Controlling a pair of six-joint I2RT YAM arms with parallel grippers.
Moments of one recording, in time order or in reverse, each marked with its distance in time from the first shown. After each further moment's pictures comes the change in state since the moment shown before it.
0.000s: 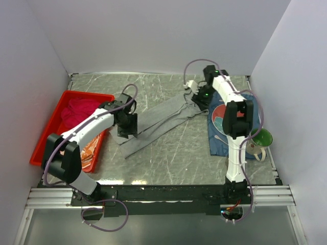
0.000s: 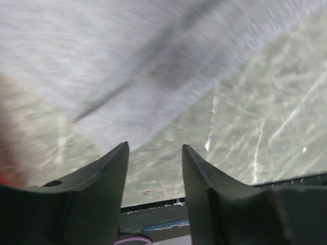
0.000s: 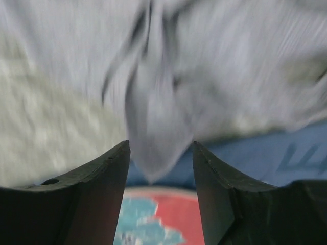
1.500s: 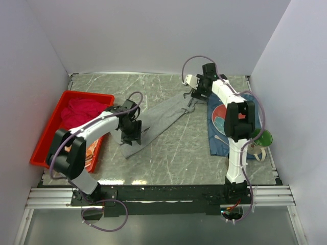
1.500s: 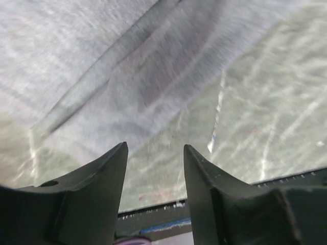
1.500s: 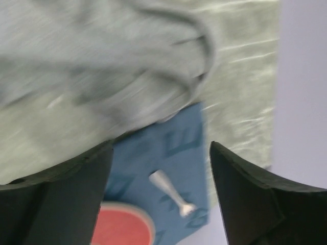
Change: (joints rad) left arm -0.041 0.085 -0.093 0.099 0.083 0.000; right arm 0.013 -0.070 -0.164 0.504 0.248 -0.106
